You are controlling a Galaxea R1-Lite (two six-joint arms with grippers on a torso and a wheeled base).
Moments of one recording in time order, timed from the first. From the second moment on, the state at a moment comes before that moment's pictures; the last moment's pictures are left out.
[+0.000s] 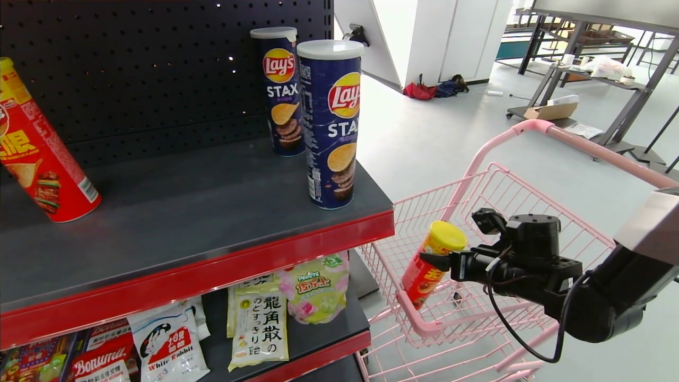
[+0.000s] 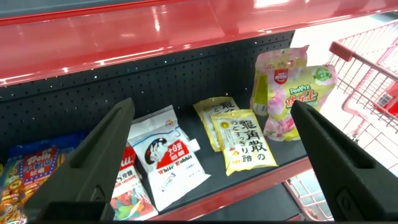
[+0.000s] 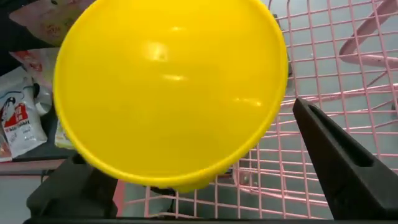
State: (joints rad) left arm 0.00 0.00 0.00 0.00 -0.02 0.01; right arm 0.25 2.09 -0.57 -1.04 0.24 0.21
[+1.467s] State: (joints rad) left arm 0.00 0.00 0.00 0.00 -0.02 0.01; right arm 0.30 2.06 -0.71 -1.02 0.11 0.20
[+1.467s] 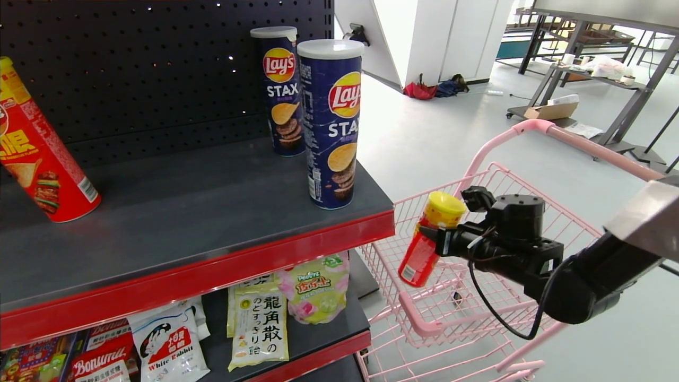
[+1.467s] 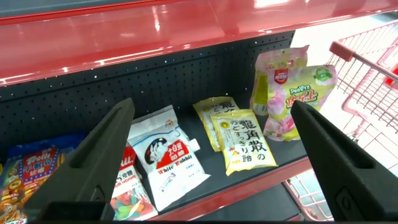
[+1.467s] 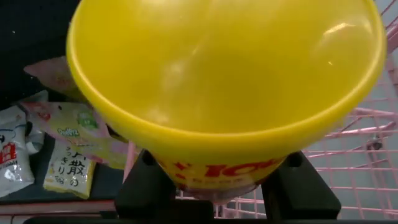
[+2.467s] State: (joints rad) left arm 0.00 0.00 0.00 0.00 -0.02 0.01; right arm 0.06 0.76 -0.78 0.33 -0.07 -0.05
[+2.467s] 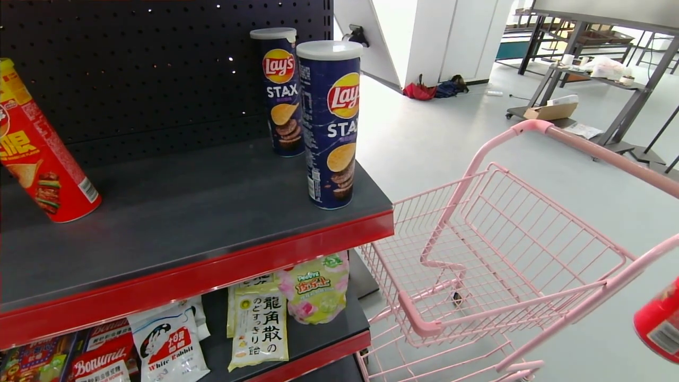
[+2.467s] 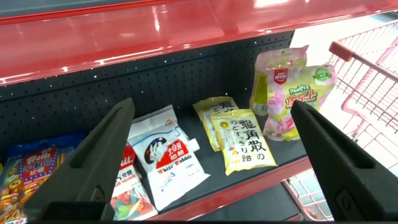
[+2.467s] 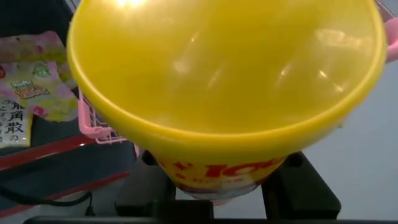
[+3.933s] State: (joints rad) left arm 0.00 0.00 0.00 0.00 -0.02 0.01; right arm 0.03 0.62 -0.67 0.37 -0.07 -0.10
